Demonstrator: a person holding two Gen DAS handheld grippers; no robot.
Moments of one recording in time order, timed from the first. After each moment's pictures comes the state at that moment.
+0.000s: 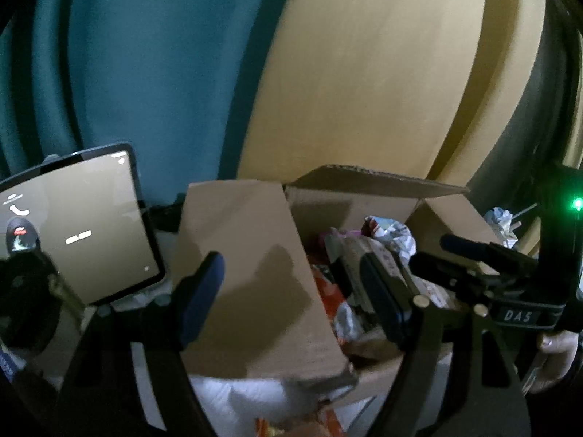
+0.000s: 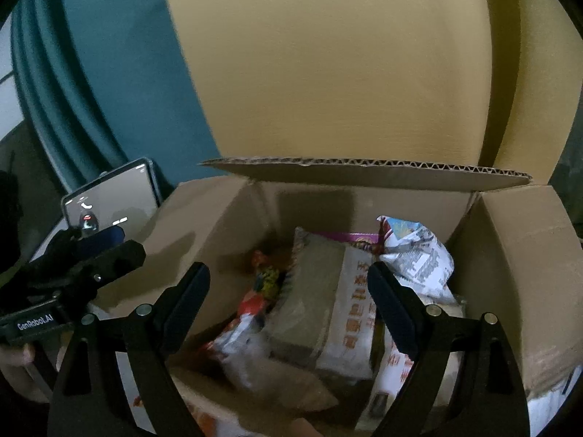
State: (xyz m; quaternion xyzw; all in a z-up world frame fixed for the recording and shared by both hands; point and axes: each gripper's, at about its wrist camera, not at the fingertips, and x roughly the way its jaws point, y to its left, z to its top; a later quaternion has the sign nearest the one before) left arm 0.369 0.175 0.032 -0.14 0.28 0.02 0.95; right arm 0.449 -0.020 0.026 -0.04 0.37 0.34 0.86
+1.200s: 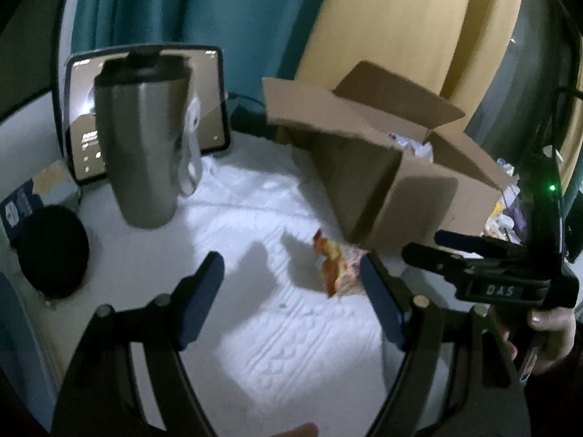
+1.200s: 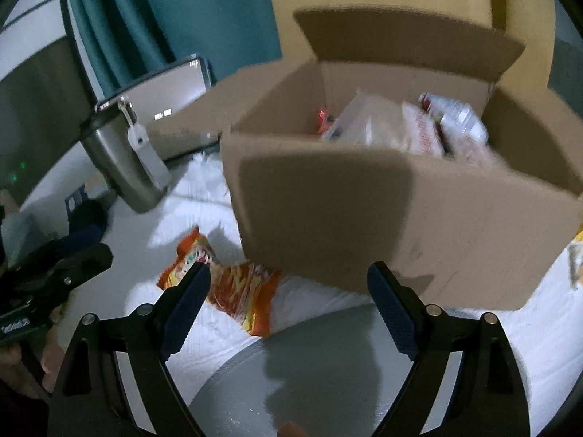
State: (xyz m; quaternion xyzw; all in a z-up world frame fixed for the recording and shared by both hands) left arm 0.217 0.182 -0.070 -0.16 0.30 0.06 0.94; right arm 0.322 -0.017 -0.068 -0.06 0.42 0.36 0.83
